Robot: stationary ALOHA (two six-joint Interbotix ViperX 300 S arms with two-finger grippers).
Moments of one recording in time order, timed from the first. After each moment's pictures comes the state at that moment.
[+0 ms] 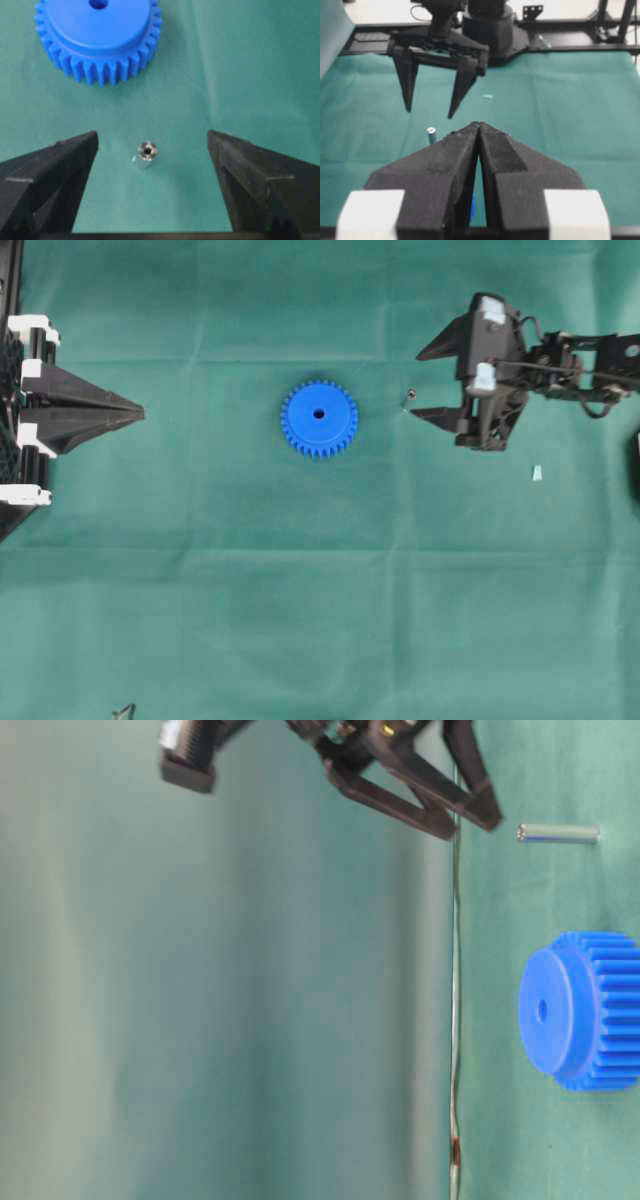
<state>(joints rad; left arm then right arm) 0.00 -0.97 1.17 0.03 -0.22 0.02 -0.24 -0.13 0.91 0.01 -0.13 0.01</state>
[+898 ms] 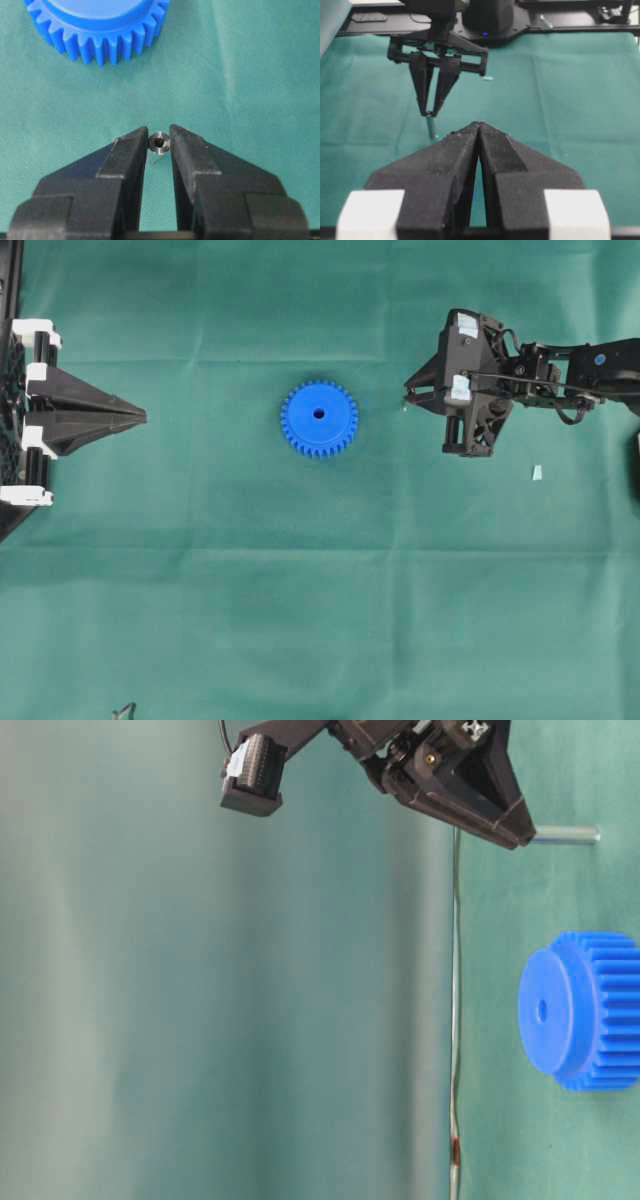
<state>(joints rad) 0.00 -0.97 1.17 0.03 -0.17 0.02 -0.23 -0.04 0.91 0.01 -0.17 0.00</state>
